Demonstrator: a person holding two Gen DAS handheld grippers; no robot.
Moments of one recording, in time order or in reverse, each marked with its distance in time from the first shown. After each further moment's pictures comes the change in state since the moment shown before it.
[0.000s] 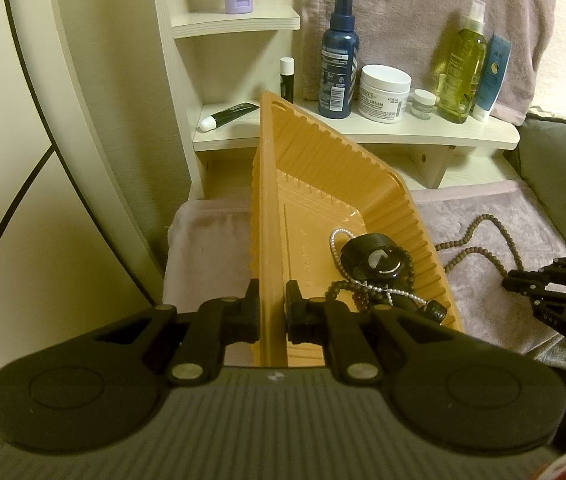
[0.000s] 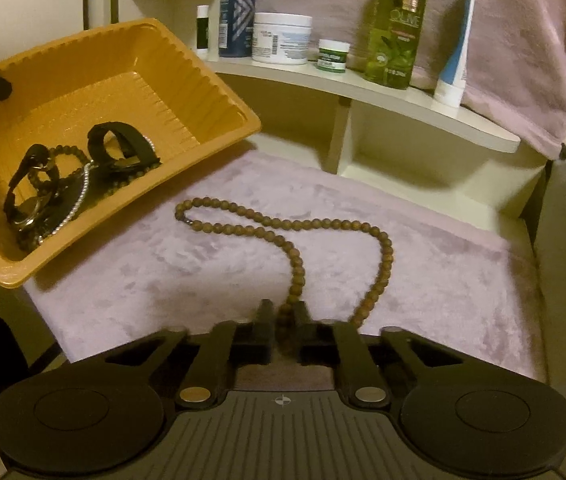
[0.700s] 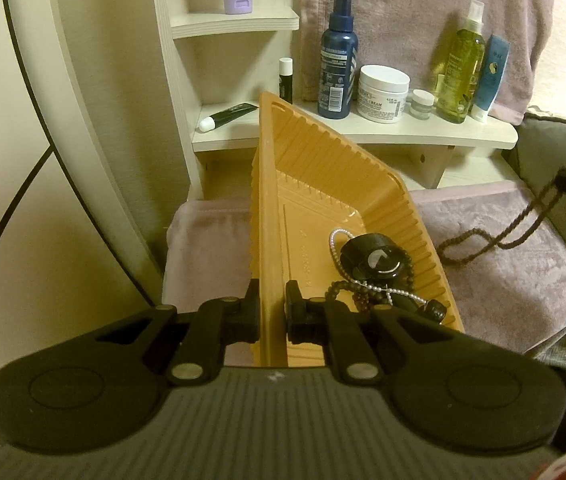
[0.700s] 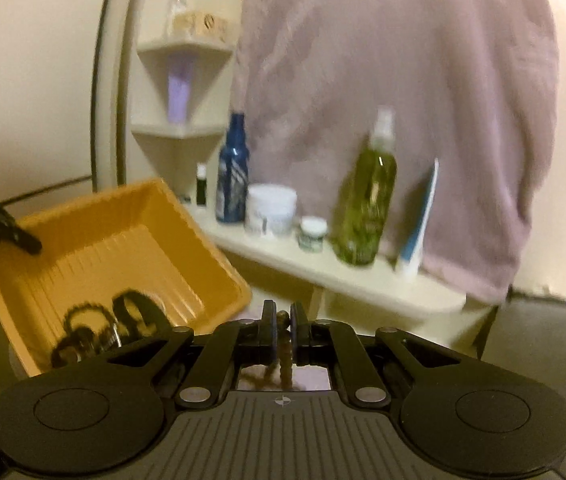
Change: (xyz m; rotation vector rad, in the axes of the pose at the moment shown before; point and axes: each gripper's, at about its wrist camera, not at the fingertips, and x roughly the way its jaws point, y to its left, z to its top) left arm 0.000 0.000 -0.001 0.003 -0.005 -0.005; right arm -0.093 0.011 0.082 -0.032 -0.322 -0.029
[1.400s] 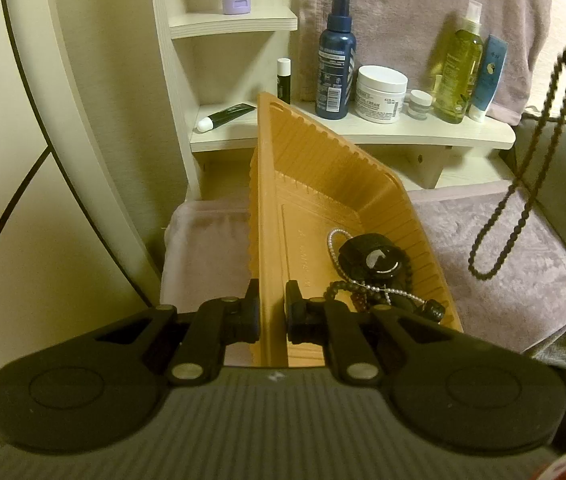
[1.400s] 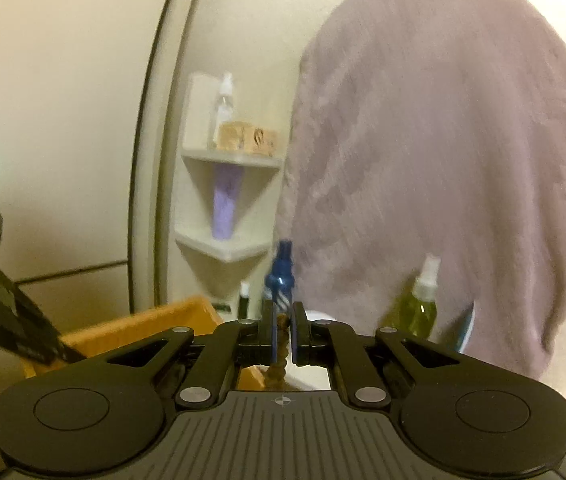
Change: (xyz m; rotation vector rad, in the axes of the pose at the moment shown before) left arm 0.000 0.003 -0.001 -0.002 -0.002 -0.012; right arm -0.014 0.030 0.078 -0.042 -0.212 0.082
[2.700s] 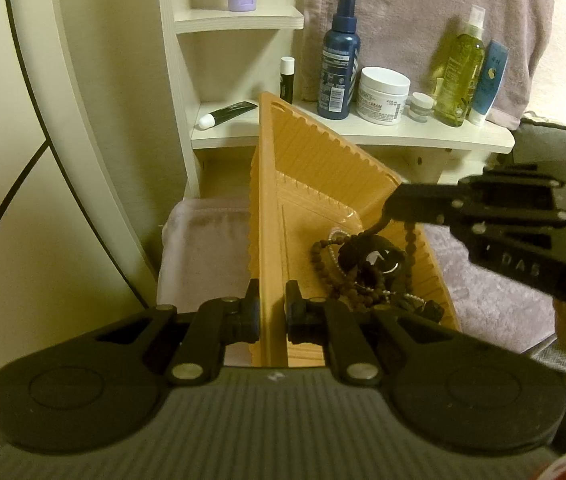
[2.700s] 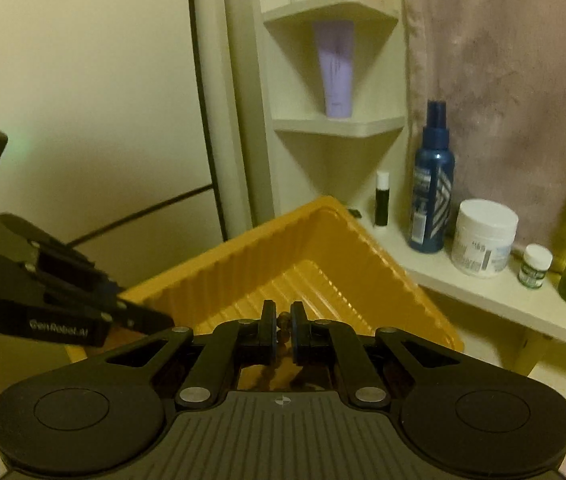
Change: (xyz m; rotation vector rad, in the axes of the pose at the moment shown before) left arm 0.002 0.006 -0.002 -0.019 -0.003 -0.017; right arm 0.117 0.058 -0.058 0.193 0.226 0.261
